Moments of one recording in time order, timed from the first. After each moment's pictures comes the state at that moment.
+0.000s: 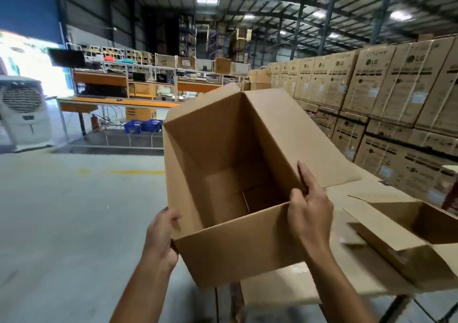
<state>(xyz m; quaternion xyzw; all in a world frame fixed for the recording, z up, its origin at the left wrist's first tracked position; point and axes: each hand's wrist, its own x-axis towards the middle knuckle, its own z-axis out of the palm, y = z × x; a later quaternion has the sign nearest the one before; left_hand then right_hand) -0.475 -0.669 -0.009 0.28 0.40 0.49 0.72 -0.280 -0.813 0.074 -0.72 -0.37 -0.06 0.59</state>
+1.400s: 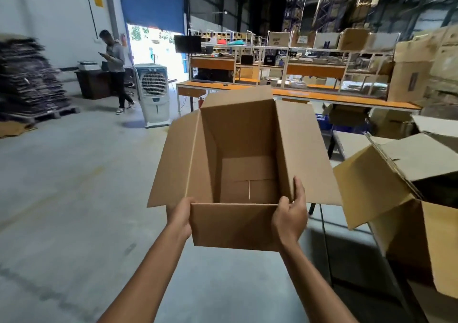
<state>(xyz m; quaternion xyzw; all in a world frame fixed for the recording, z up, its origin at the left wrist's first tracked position) -0.738 -0.154 -0.090 0.19 0.61 0.57 0.52 -0.524 -0.211 -0.052 -0.65 -0.41 0.16 0.62</state>
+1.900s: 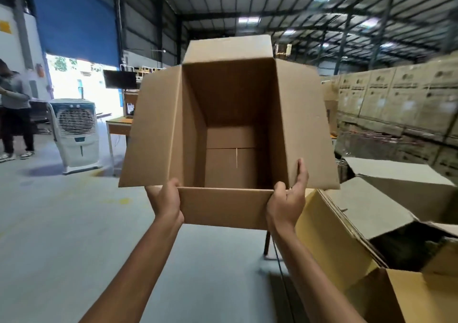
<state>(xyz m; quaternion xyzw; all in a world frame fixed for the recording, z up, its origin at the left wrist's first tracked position) -0.584 0.082 0.061 0.25 0.46 0.72 0.46 -0.400 -0.023 0.083 -0.54 -0.36 0.02 0.76</state>
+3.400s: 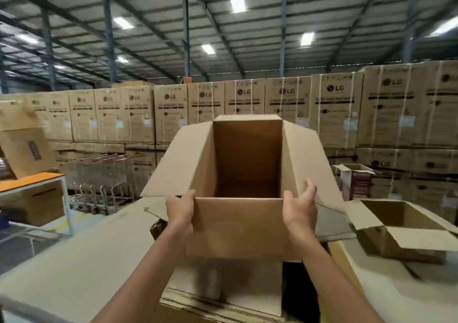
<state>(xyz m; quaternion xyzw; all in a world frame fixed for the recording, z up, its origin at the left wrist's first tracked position) -0.015 0.223 0.132 0.59 0.14 0.20 0.77 -0.073 0.004 0.139 -0.74 0.14 -0.36 0.56</state>
